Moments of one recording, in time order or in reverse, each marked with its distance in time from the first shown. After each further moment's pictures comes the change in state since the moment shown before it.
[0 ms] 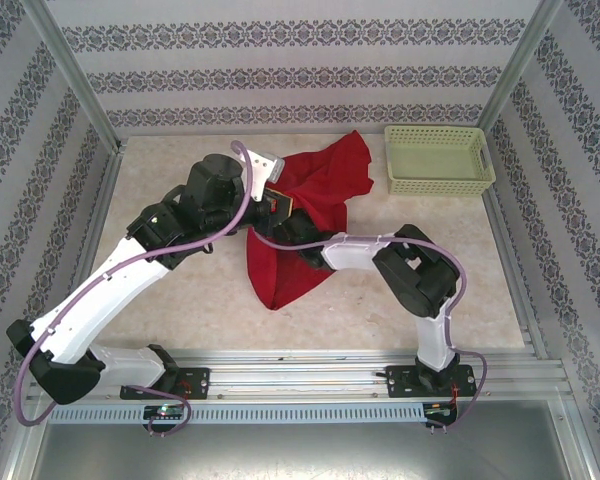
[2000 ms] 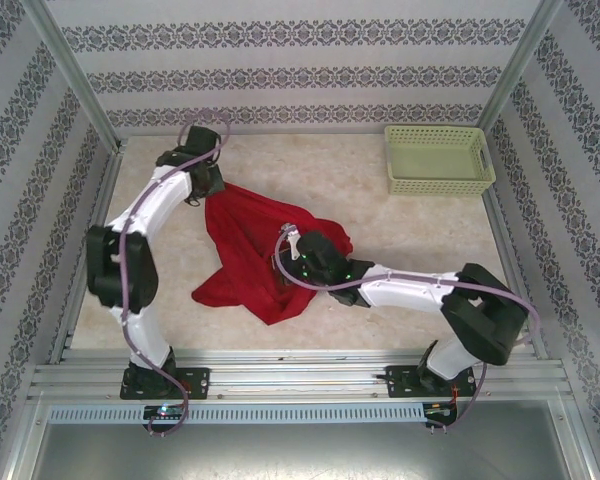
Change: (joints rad) left arm 0.557 0.636 0.118 -0.134 -0.346 -0.195; right arm 0.156 -0.479 -0.370 0.037 -0.386 0.002
